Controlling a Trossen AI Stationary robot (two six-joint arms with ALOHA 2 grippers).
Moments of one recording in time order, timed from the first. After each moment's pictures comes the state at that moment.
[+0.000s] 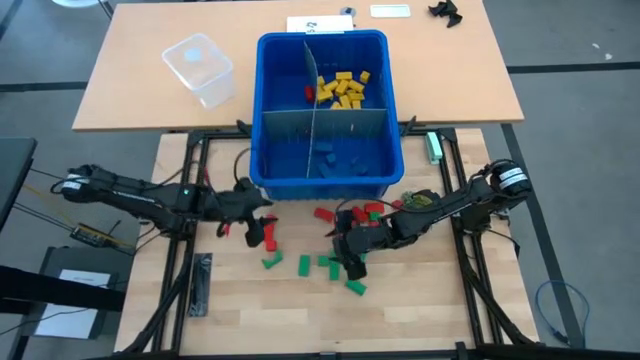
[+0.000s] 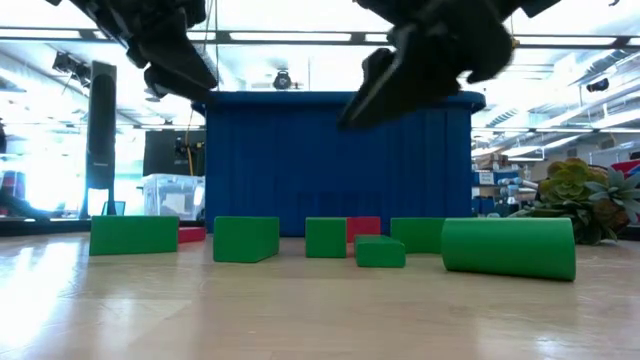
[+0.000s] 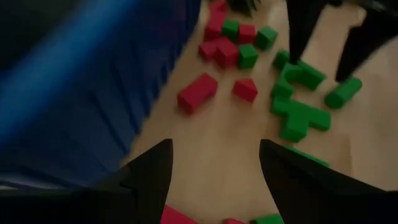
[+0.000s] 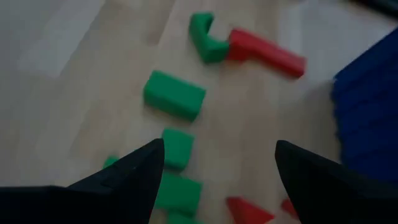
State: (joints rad) left arm -0.16 1.00 0.72 -0.40 -0.33 -0.37; right arm 0.30 1.66 1.04 -0.13 0.26 -0.10
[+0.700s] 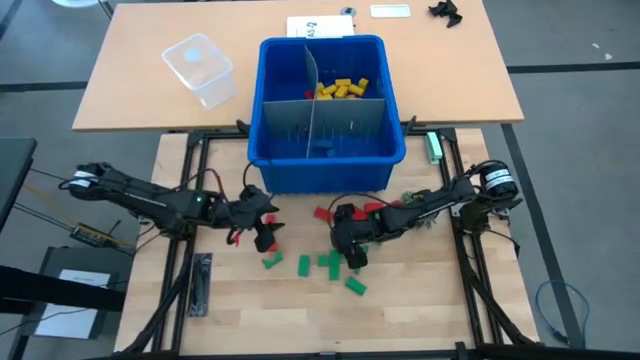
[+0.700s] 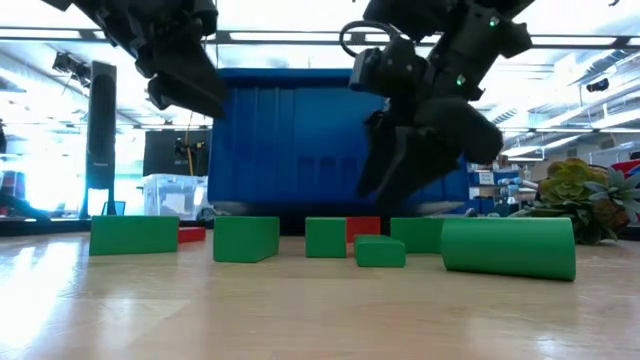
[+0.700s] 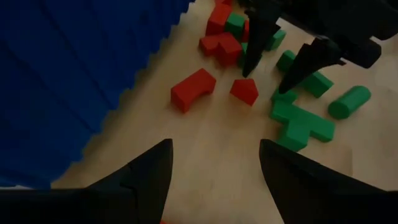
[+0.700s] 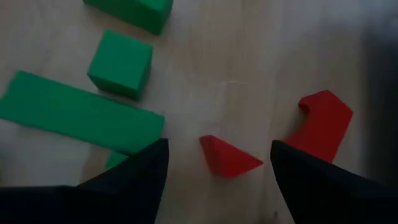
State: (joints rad) left arm -0.20 1.11 0.72 -0.32 -0.37 -0.49; right arm 0.19 1.76 1.04 -0.23 0.23 -0.16
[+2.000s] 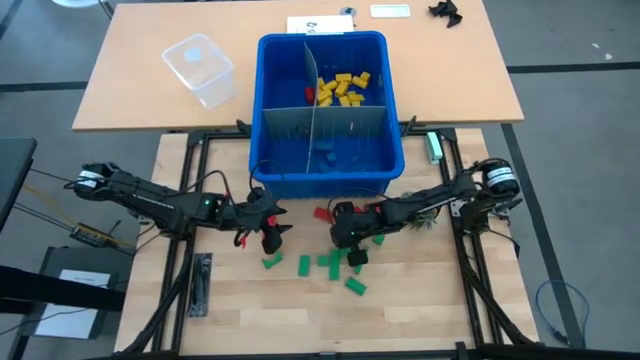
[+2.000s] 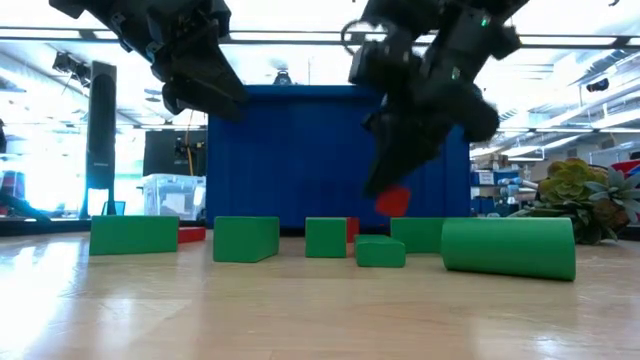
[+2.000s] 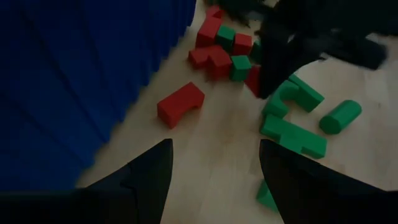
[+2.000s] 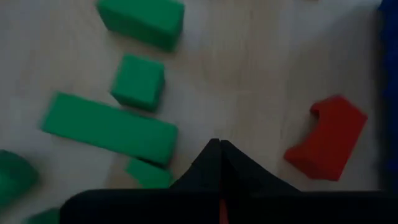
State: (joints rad) left arm -0.20 1.18 0.72 -0.20 -0.37 -0.48; right arm 0.16 1.72 1.04 -0.24 0.10 -0.12
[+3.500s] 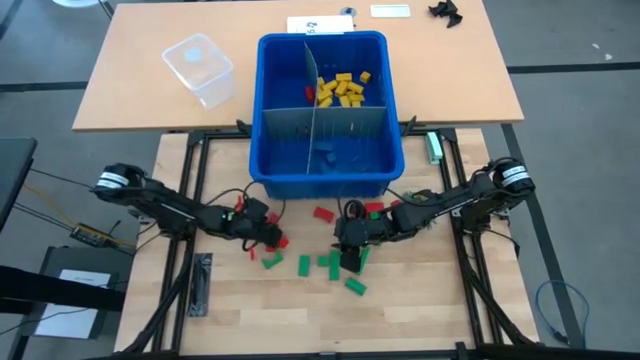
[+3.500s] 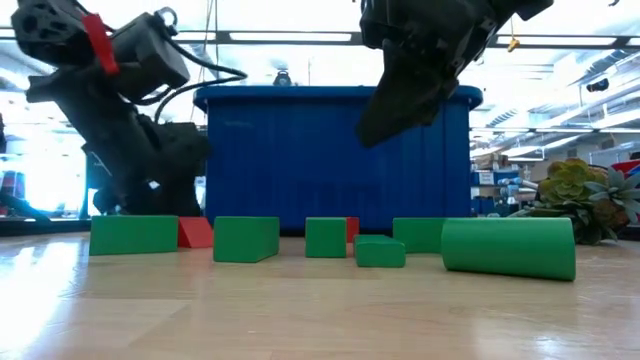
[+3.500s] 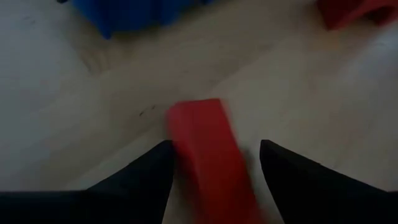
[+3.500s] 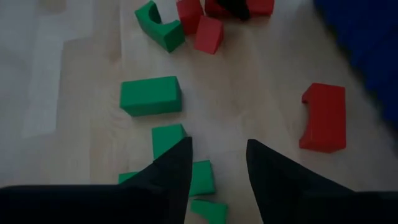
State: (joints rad) left arm -0.17 1.45 0.47 -0.07 -0.47 -1.05; right arm 0.25 1.63 1.04 -0.22 0.24 0.39
